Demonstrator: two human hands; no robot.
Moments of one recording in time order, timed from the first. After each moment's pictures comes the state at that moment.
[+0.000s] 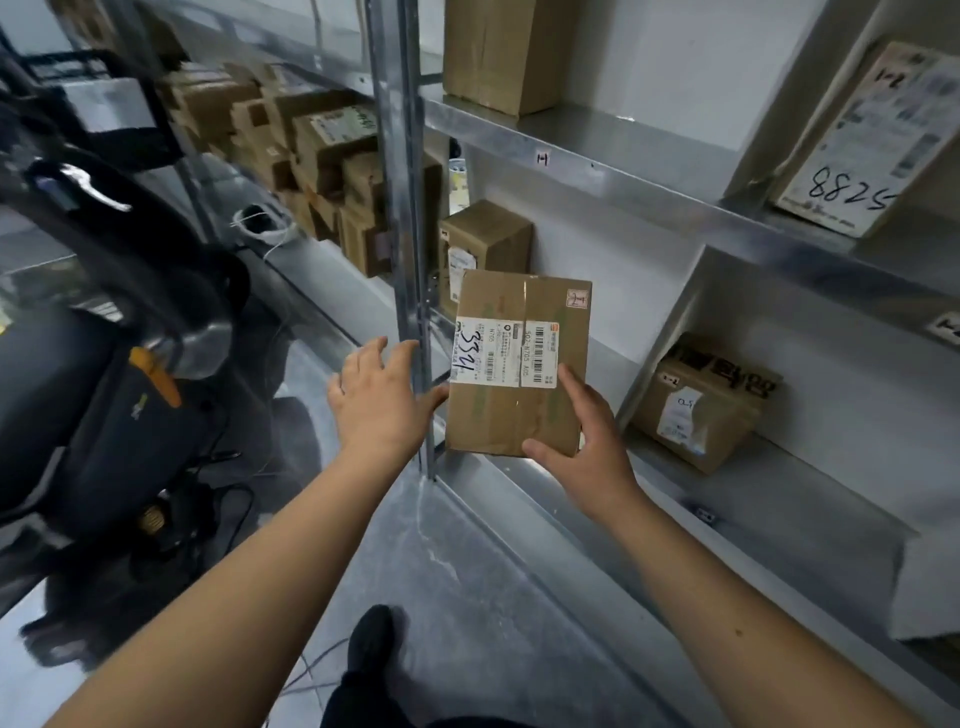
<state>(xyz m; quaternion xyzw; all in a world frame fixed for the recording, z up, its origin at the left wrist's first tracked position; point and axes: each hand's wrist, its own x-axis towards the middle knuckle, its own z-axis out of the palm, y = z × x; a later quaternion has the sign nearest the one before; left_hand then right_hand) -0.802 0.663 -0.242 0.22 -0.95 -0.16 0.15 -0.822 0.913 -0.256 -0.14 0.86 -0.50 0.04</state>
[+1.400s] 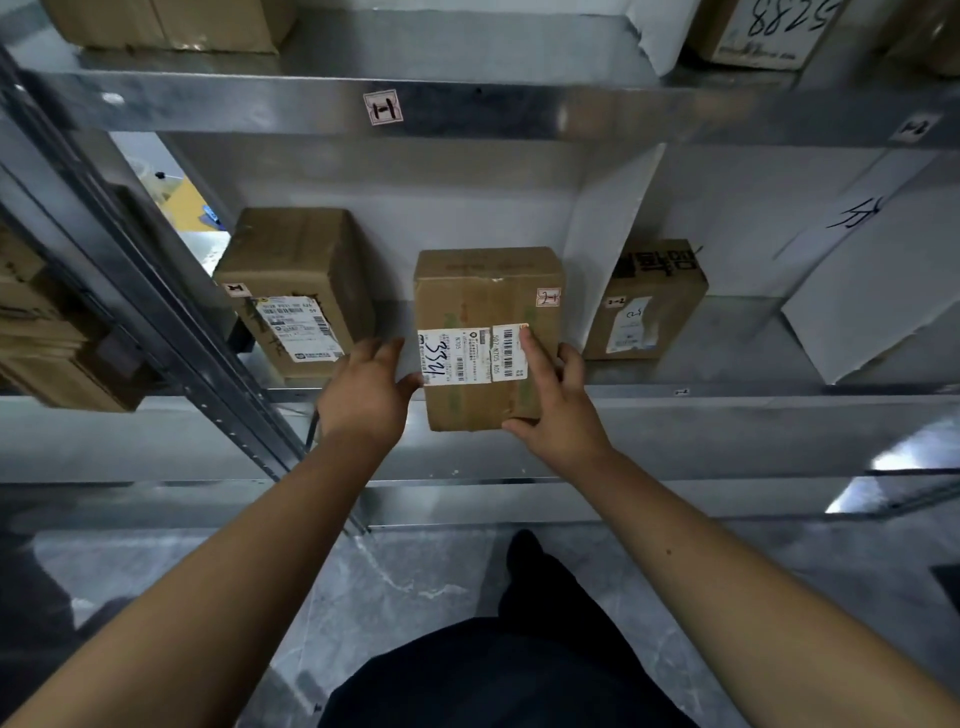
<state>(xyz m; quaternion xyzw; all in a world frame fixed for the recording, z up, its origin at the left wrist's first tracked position) -1.051 0.626 -0.317 -0.18 -0.97 -0.17 -0.01 -0.916 0.832 -0.336 0.10 0.93 -0.31 -0.14</state>
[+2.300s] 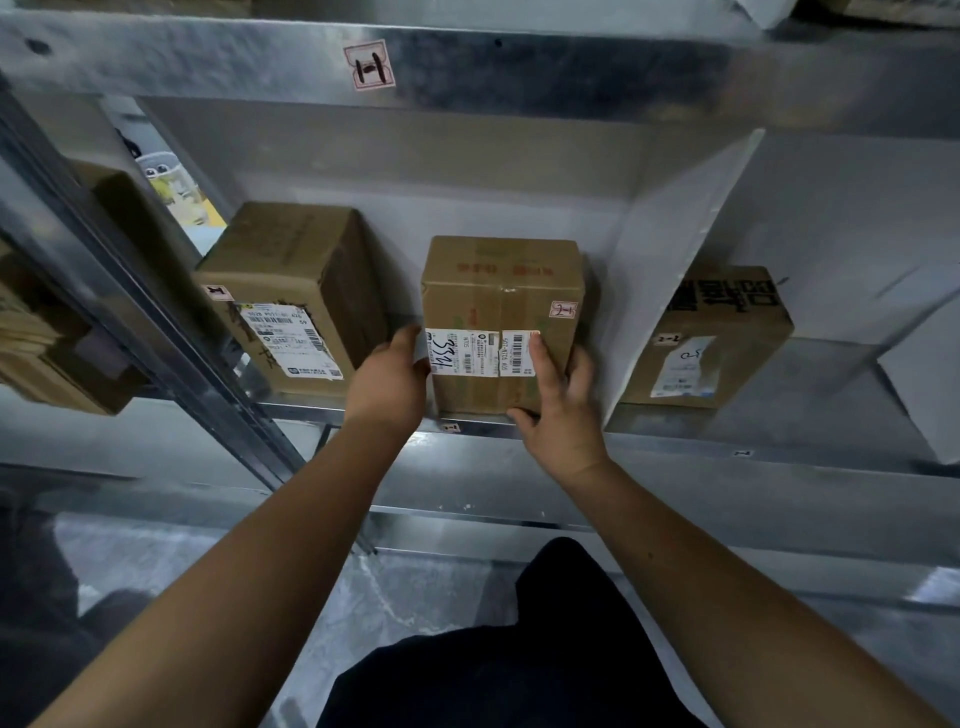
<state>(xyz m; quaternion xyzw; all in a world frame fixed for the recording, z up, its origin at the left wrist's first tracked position) -1.110 0.679 -0.349 -0.12 -0.96 -0.25 -0.02 -1.003 0.867 -0.409 0.08 0.93 -0.25 -0.26</state>
